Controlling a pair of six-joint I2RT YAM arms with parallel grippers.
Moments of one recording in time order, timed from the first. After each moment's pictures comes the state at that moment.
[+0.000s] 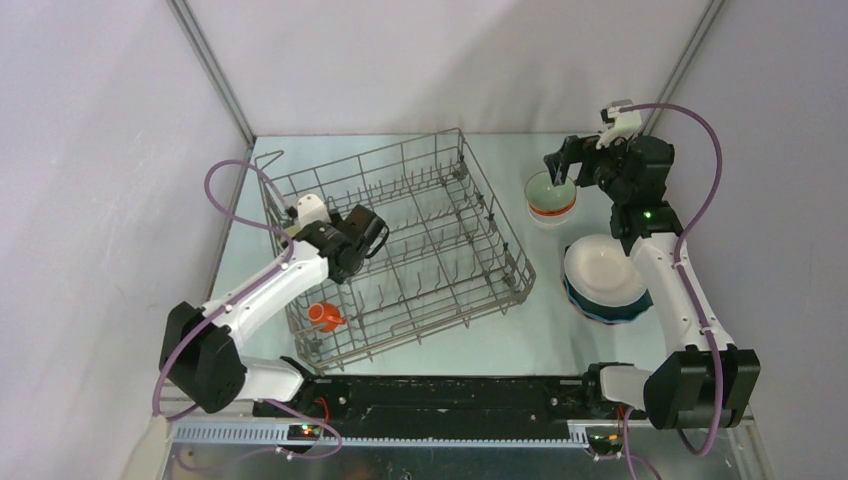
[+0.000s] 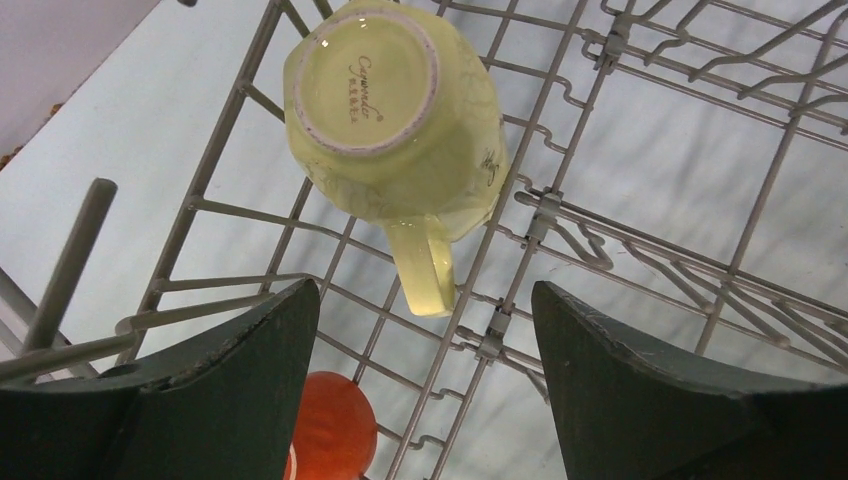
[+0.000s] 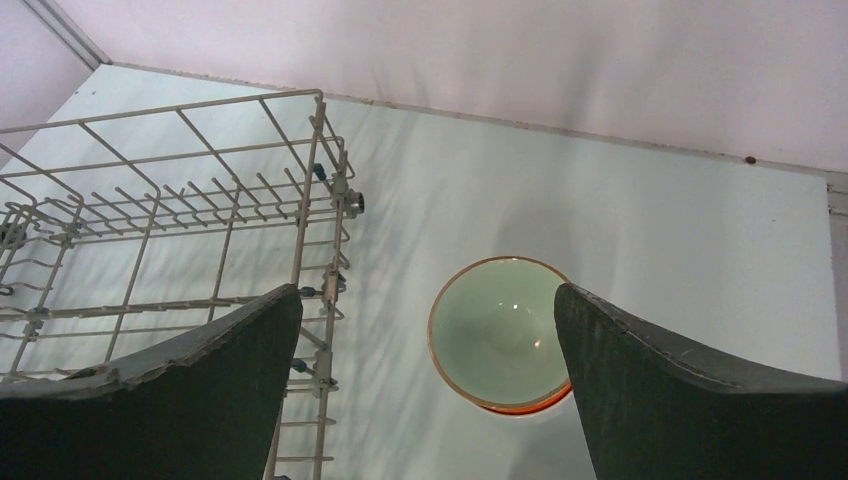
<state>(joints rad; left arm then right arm) -0.59 1.32 1.04 -1.02 -0.93 -1.18 0.02 1.23 1.11 -0.06 -0.34 0.09</state>
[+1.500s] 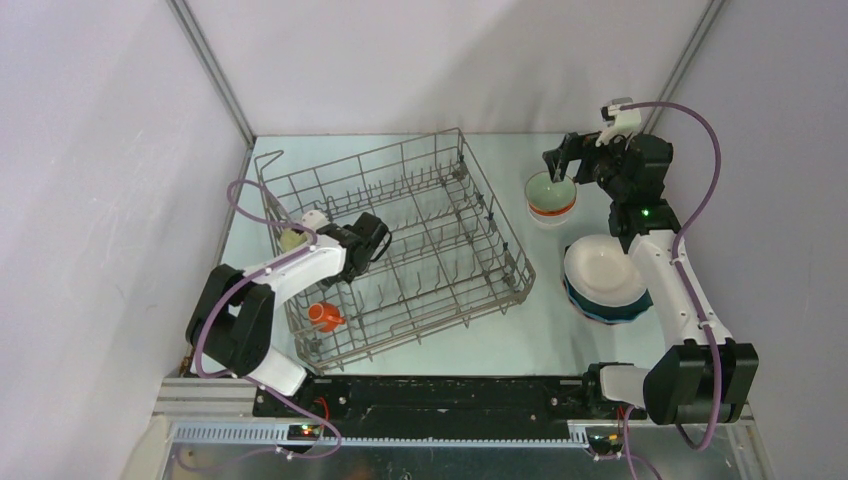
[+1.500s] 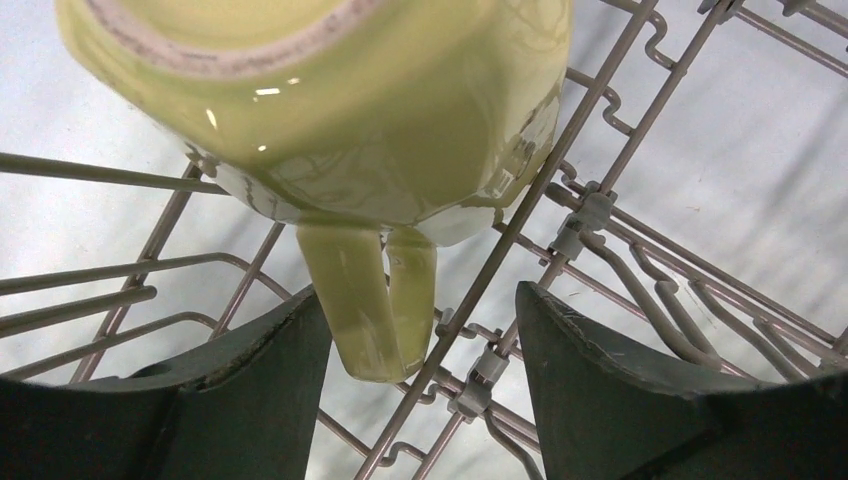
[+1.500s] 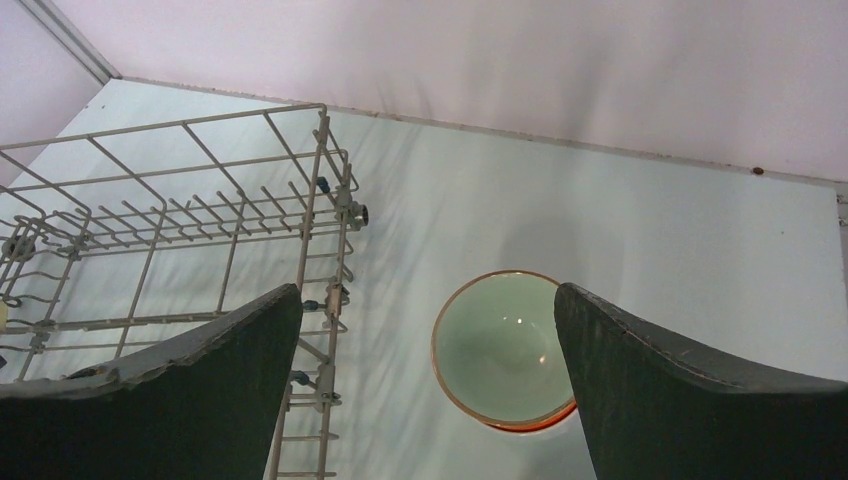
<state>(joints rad) -0.50 1.52 0.93 -0.84 -0.85 -1.33 0.02 1.25 1.11 -0.01 -0.35 0.11</state>
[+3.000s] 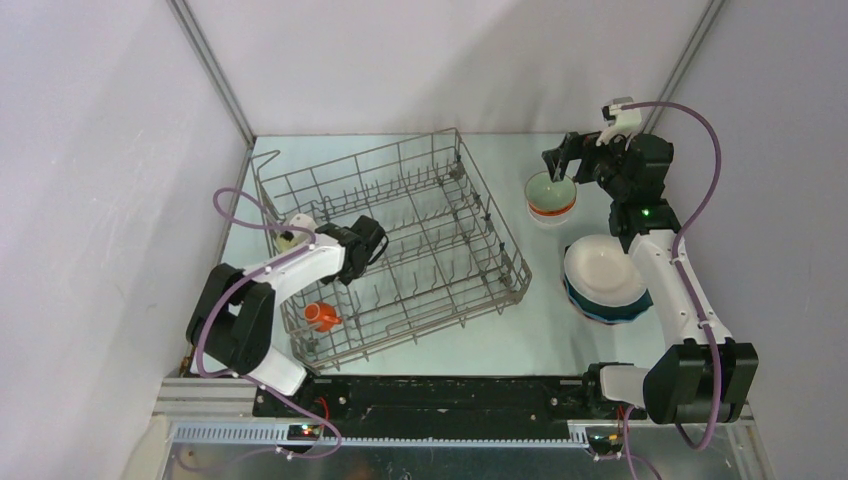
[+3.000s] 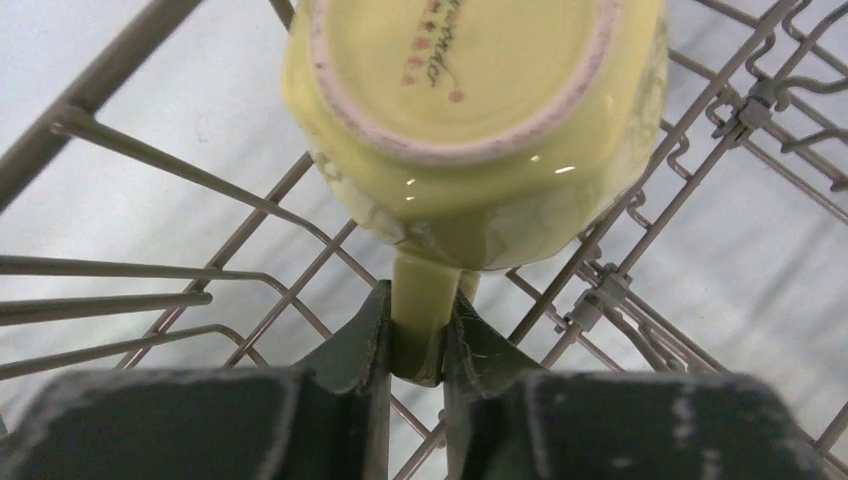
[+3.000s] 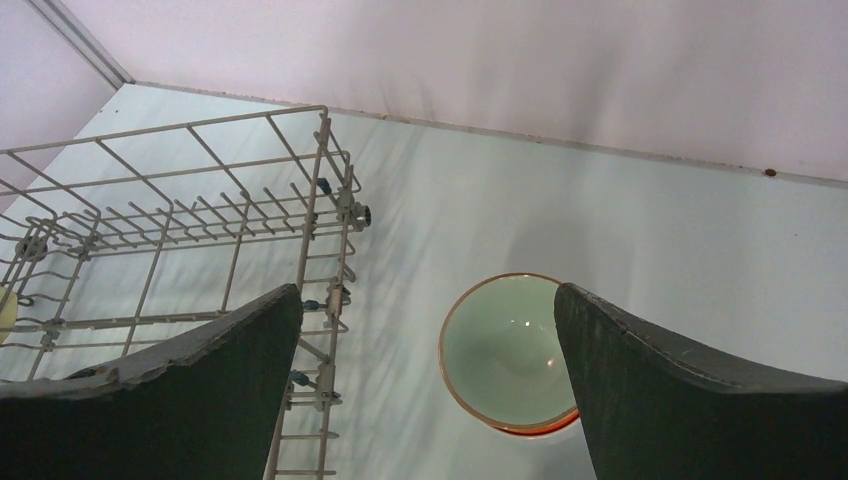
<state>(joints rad) -0.49 1.53 0.93 -0.94 -1.00 -1.55 0.02 1.25 1.11 0.00 -0.36 0.12</state>
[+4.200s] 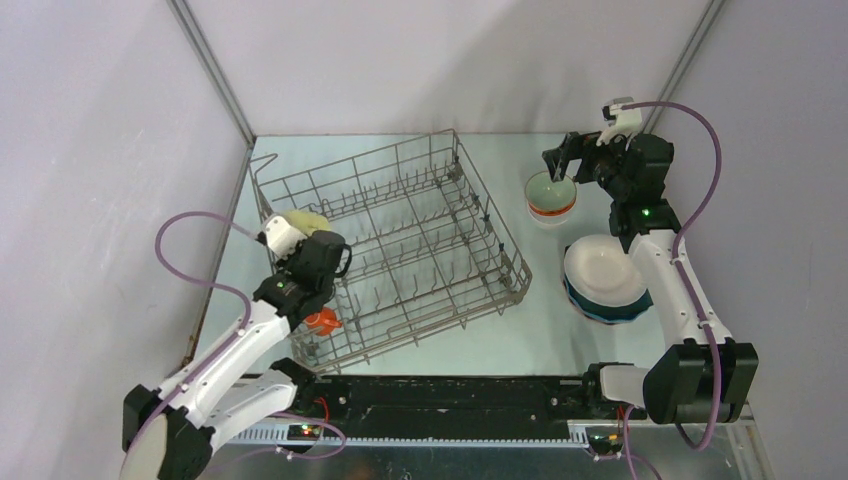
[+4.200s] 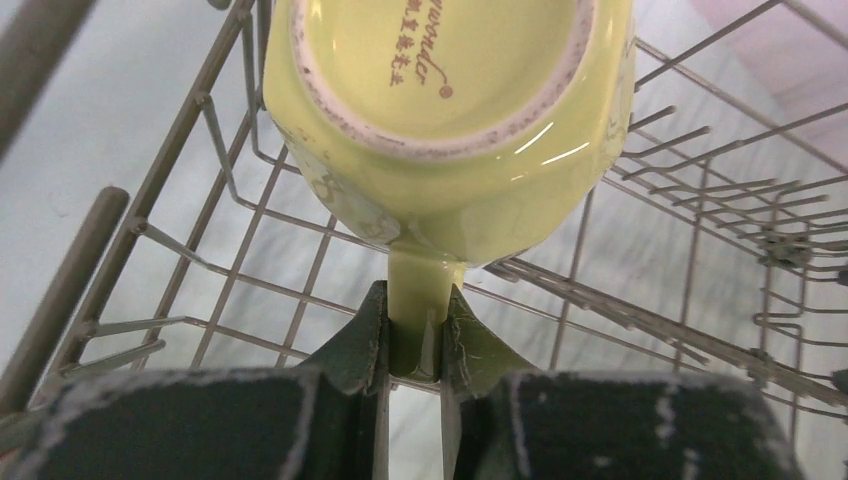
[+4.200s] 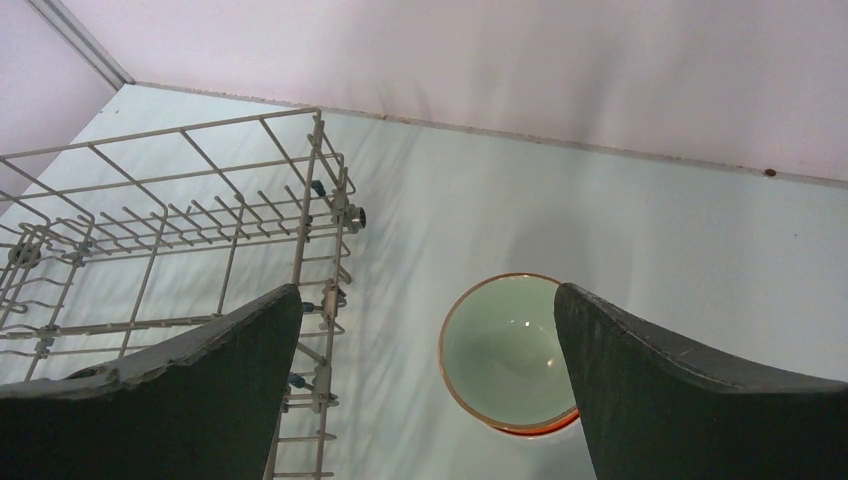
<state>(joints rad) -0.51 0.92 0.68 -0.52 -0.84 -1.02 0.01 1.25 1.11 0.00 -0.36 0.12</state>
